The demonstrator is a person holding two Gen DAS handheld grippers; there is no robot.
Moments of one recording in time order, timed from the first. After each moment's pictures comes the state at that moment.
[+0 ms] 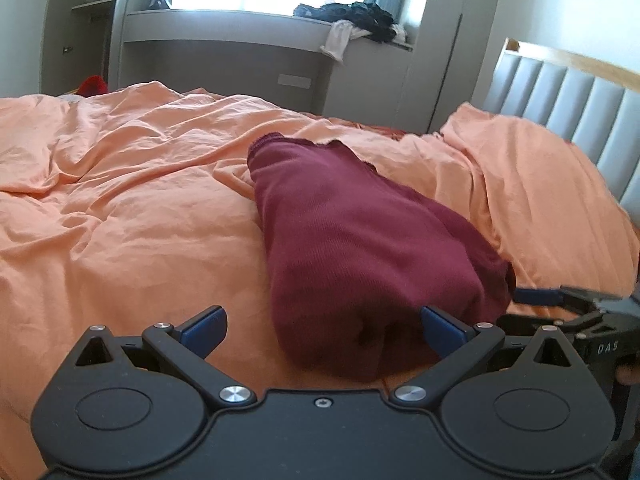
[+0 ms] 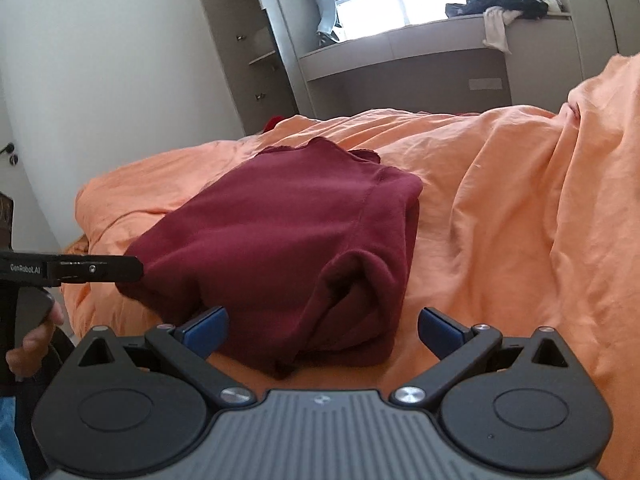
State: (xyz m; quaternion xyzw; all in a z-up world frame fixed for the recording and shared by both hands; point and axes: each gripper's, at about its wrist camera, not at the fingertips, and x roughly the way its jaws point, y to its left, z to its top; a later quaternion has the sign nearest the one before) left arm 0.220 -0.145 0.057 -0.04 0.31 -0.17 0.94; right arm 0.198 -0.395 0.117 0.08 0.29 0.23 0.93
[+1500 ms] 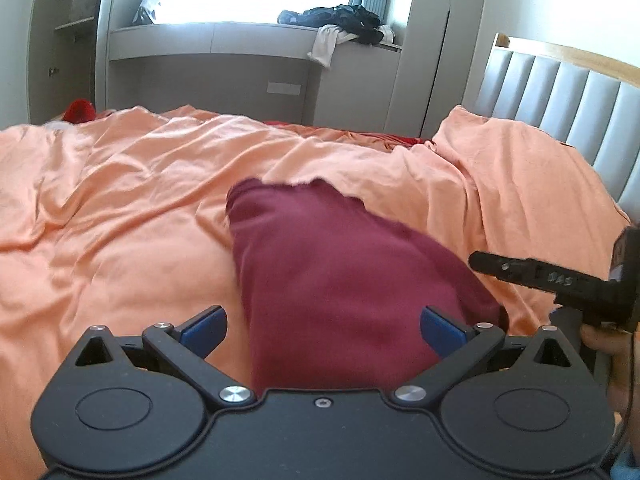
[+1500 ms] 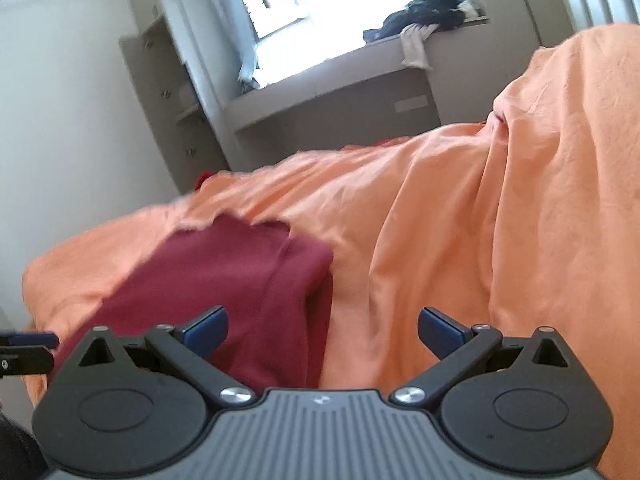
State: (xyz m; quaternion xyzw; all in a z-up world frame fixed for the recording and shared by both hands) left arm 0.261 -0.169 0.097 -0.01 0.30 -0.17 0.94; right arm 0.261 -0.435 0.124 0.20 0.24 0.14 0.94
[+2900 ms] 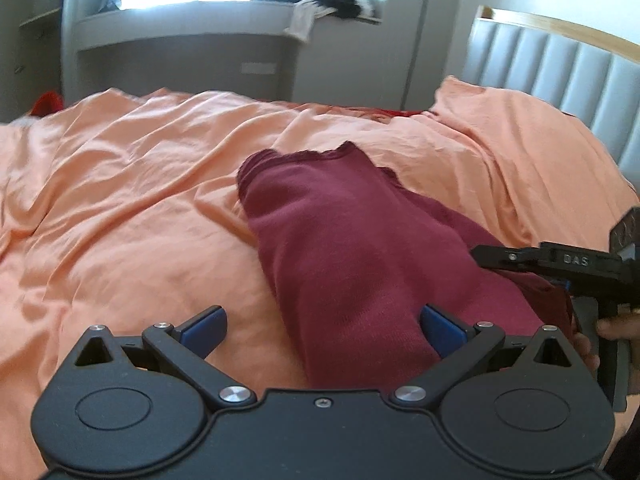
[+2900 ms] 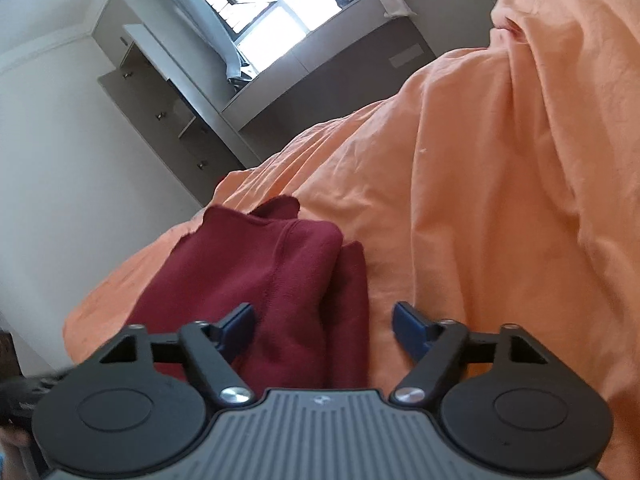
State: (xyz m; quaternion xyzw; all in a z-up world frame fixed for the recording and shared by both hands) left arm 0.323 -0.132 0.053 0.01 0.32 -0.23 0.92; right arm 0.303 -0.412 0.080 0.28 0.28 0.17 0.90
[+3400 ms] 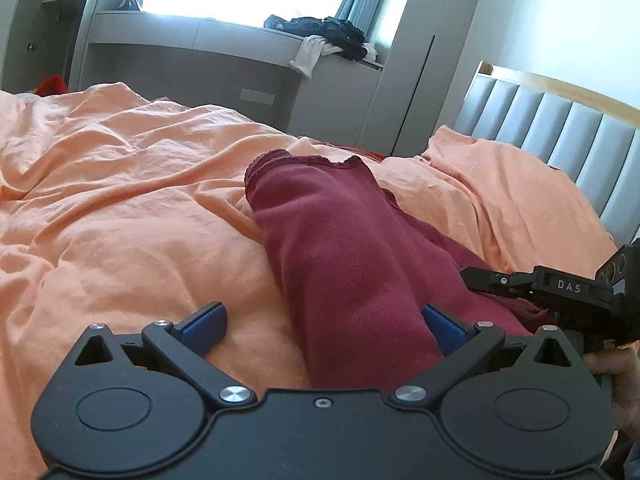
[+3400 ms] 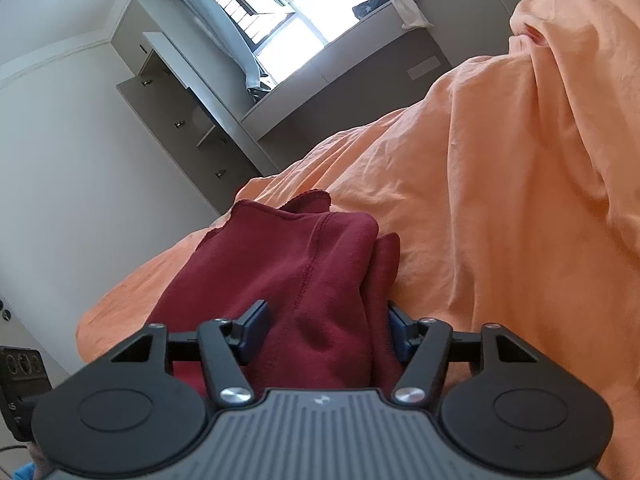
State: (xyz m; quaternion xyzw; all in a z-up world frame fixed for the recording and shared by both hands) left arm 0.312 -0.111 0.025 -0.08 0.27 -0.24 0.93; right arm 0.291 -0.397 0.079 0.29 0.26 0.18 0.90
